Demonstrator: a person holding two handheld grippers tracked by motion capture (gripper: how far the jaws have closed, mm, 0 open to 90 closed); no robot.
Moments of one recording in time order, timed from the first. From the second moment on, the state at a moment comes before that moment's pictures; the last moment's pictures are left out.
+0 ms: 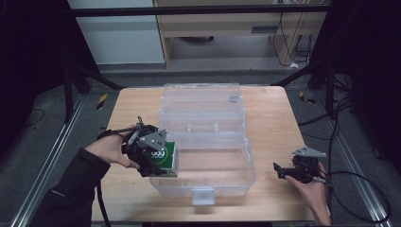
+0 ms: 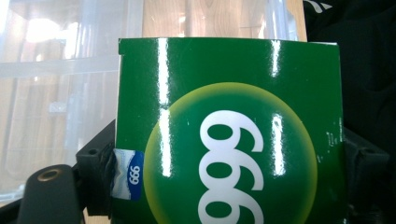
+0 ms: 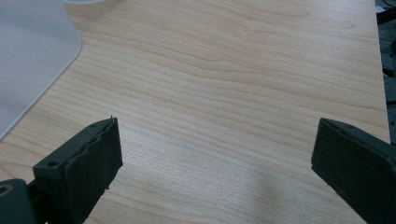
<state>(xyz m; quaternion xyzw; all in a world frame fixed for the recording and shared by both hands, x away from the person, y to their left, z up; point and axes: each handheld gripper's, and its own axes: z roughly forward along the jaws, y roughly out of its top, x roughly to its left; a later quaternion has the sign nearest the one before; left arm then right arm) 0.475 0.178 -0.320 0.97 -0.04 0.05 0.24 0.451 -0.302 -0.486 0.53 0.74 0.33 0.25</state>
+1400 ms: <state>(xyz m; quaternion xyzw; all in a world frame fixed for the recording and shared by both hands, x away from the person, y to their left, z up) 0.484 0.167 -0.378 0.97 -0.02 0.01 0.22 0.452 -0.301 -0.488 0.52 0.75 0.33 0.25</state>
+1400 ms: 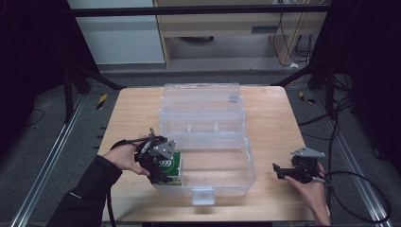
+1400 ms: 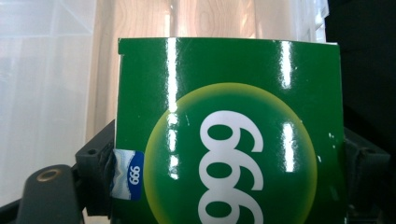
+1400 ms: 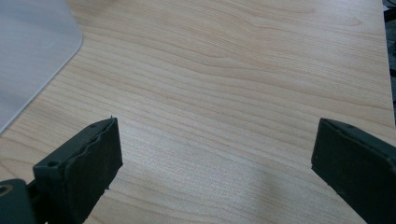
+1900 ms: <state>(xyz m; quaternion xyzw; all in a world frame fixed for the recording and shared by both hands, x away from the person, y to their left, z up) 0.485 0.165 -0.394 0.98 -0.02 0.01 0.21 0.452 -0.301 -0.488 0.52 0.75 0.33 0.24</state>
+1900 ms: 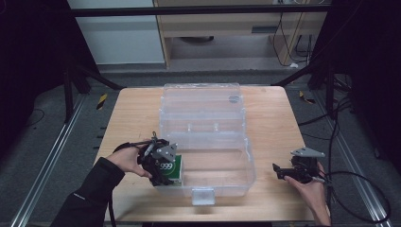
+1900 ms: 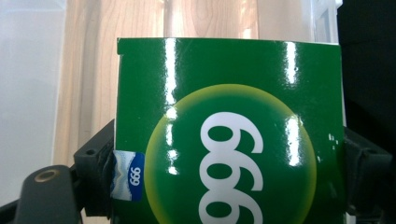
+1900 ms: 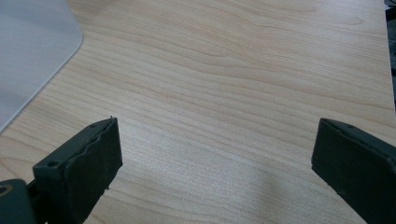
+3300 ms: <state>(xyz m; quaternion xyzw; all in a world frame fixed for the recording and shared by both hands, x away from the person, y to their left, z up) 0.485 0.163 -0.402 0.98 -0.02 0.01 0.21 0.452 -0.300 -0.488 0.52 0.75 0.33 0.24</state>
